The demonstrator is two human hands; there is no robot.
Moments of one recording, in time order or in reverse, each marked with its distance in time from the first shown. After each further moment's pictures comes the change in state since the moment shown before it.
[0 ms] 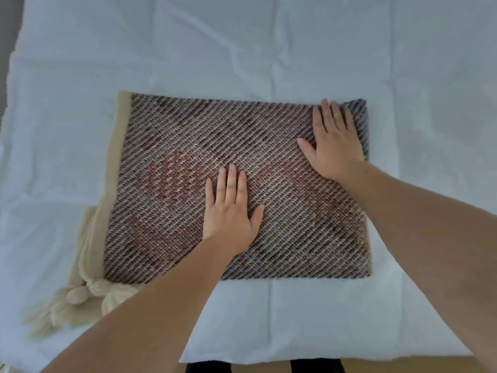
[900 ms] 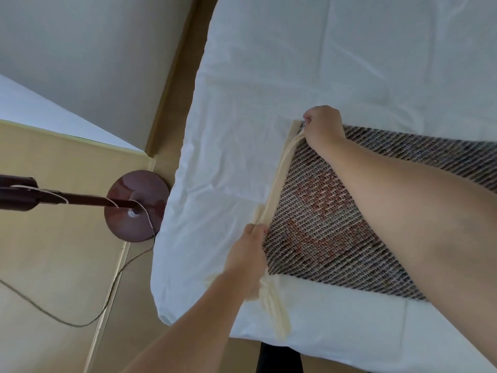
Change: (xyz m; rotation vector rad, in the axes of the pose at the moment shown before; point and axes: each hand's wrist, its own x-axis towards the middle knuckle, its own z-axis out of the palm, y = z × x) left_hand -0.122 -0.235 -0.057 -0.571 -0.213 -0.331; right_hand 0.094 -0.335 -0.122 0.698 0.027 0.135
